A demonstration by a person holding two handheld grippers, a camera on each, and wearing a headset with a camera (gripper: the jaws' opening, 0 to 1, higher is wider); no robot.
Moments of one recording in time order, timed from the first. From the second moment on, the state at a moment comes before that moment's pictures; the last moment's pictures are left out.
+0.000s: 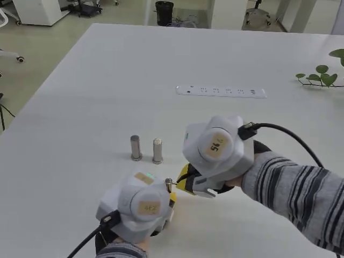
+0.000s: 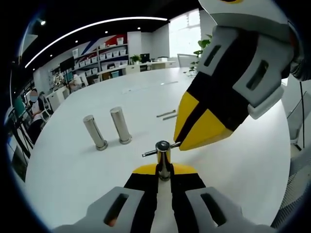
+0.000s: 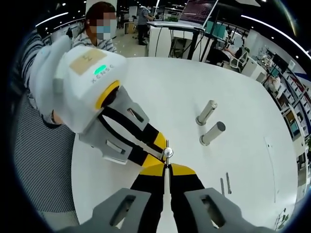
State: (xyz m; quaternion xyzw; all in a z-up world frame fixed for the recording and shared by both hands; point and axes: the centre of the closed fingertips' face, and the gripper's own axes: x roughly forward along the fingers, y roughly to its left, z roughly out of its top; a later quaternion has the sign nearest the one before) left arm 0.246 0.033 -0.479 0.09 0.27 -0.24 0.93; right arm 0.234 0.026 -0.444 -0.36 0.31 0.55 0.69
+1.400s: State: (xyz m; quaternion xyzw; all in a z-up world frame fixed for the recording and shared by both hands) left arm 0.248 0.034 -0.479 0.08 0.27 -0.25 0.93; right arm 0.245 0.015 -0.438 -0.25 0.33 0.50 0.76
